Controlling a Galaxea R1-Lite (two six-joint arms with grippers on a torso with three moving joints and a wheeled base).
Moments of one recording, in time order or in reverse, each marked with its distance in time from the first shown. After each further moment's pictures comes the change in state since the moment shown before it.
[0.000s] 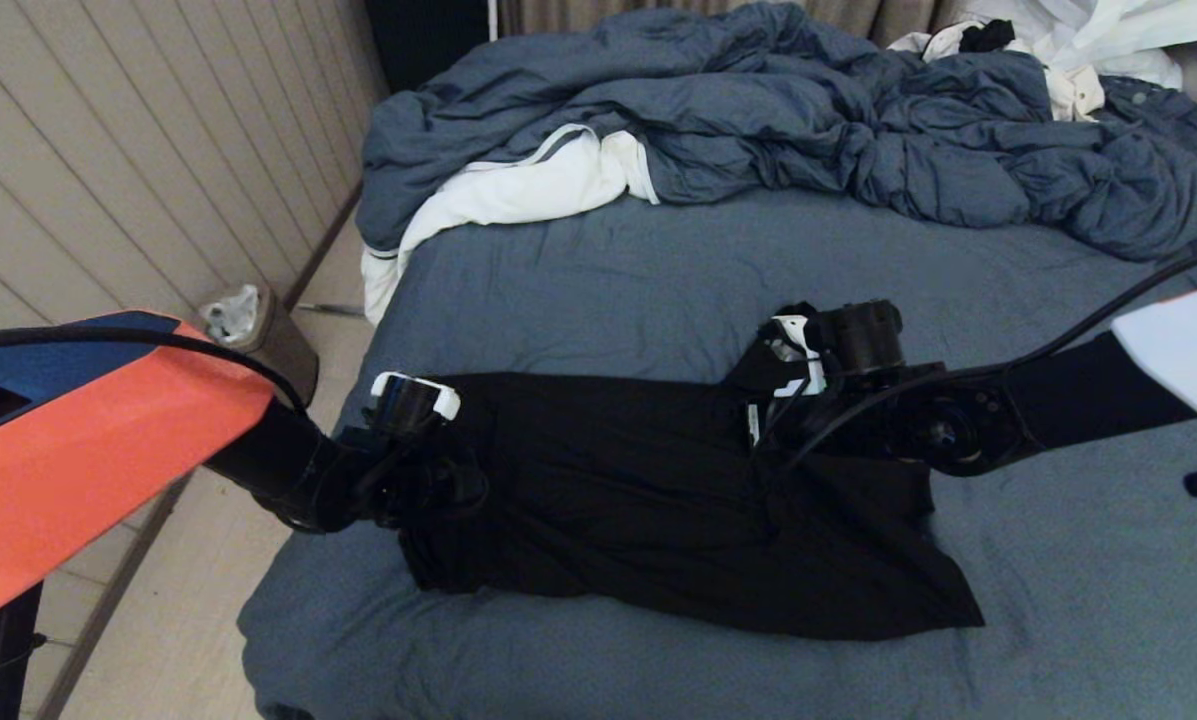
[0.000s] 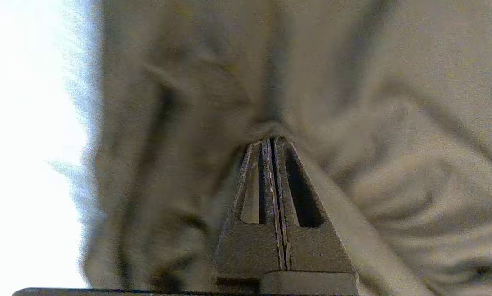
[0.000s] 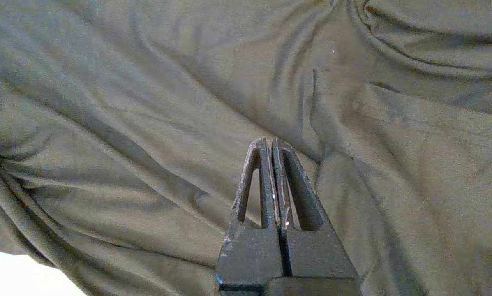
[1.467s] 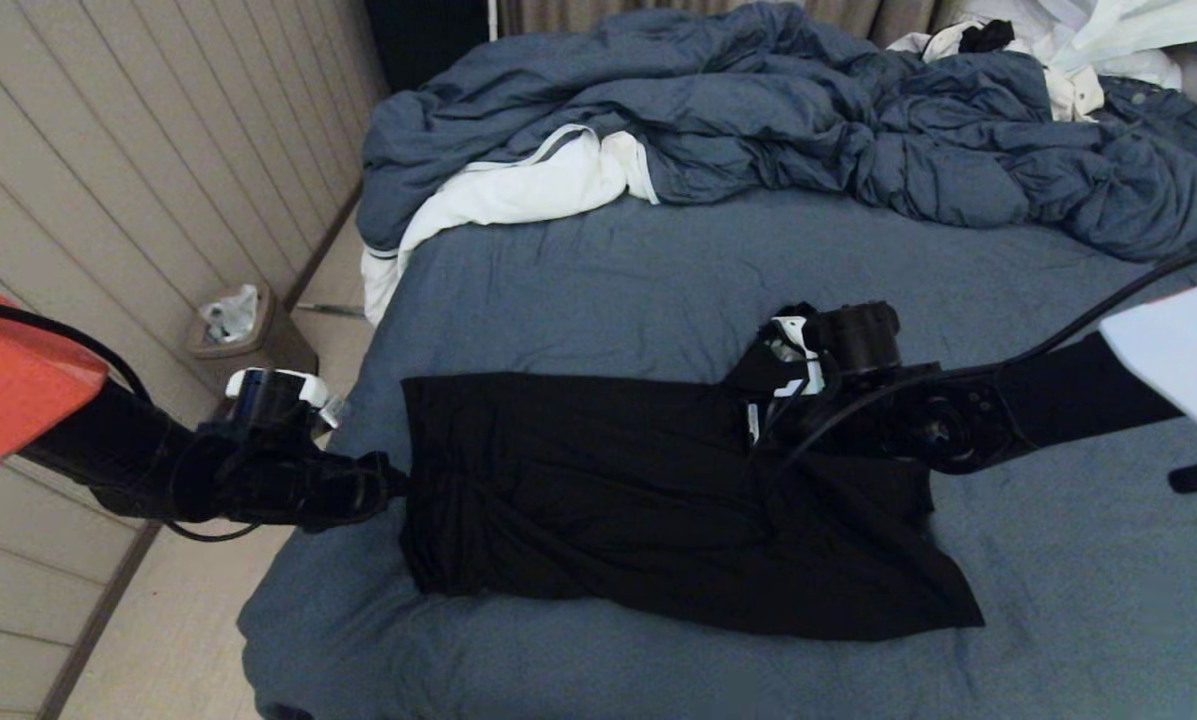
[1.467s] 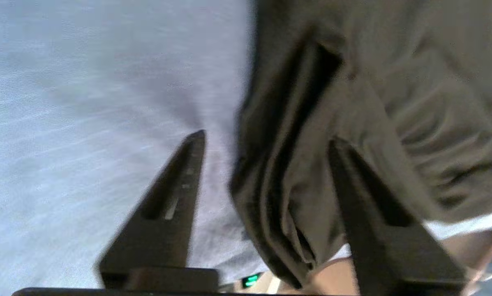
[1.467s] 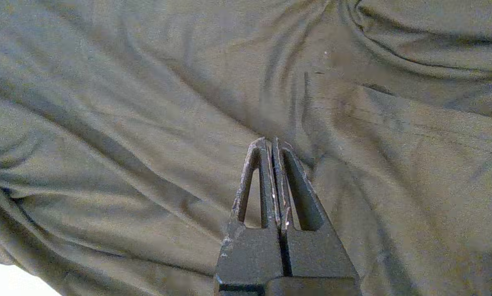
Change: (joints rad) left arm 0.268 -0.110 0.144 0.035 -0.420 0.224; right arm -0.008 0.019 -0.015 -0.001 -0.005 0.003
